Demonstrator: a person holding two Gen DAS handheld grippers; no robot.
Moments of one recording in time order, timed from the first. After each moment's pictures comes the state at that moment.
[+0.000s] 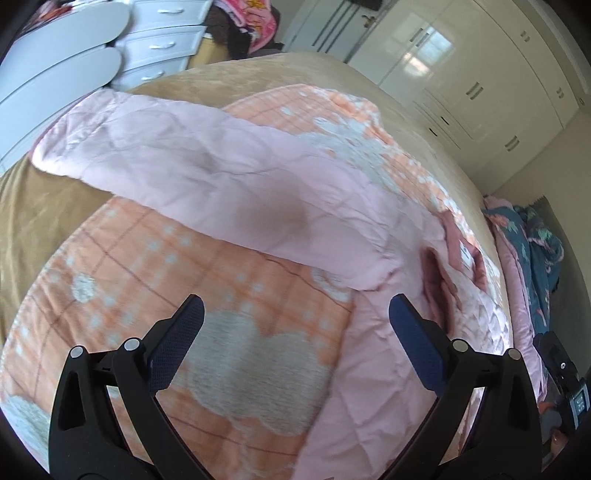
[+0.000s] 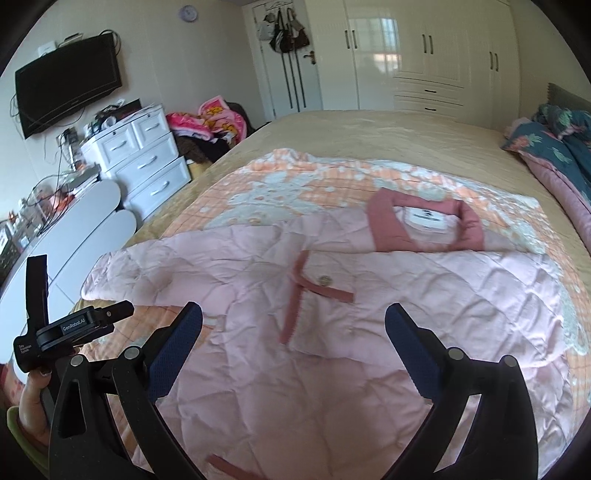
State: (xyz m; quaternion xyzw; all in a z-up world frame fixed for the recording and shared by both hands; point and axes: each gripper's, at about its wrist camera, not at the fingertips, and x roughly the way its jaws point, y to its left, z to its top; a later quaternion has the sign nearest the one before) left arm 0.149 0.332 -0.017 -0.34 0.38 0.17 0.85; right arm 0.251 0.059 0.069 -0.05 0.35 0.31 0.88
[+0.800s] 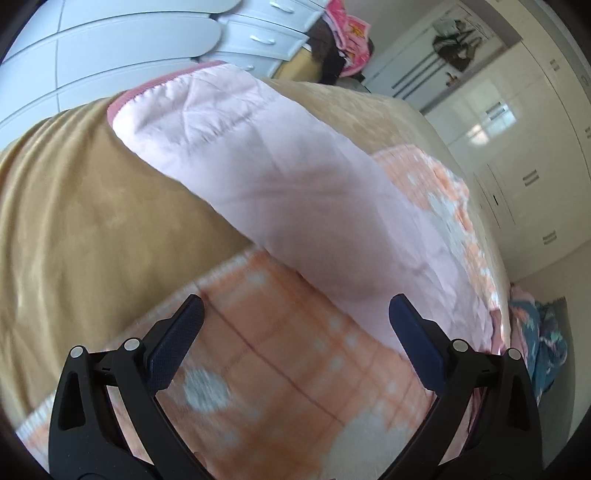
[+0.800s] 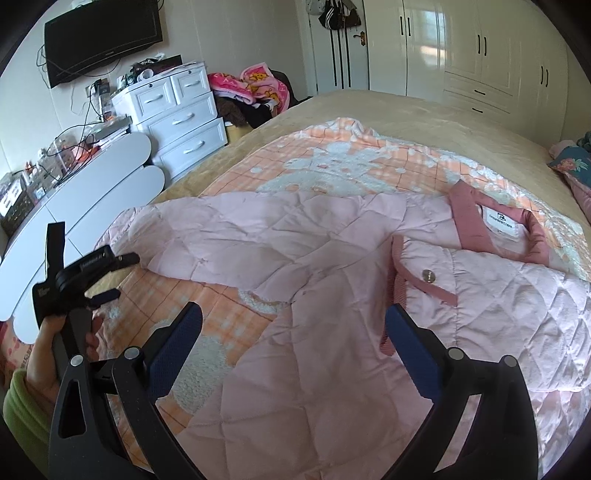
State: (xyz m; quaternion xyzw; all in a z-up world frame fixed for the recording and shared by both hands) left arm 0.106 0.452 -0.071 -0.45 0.31 0.28 0.79; right arm 0.234 0.147 0.031 -0.11 0.37 0.37 0.84
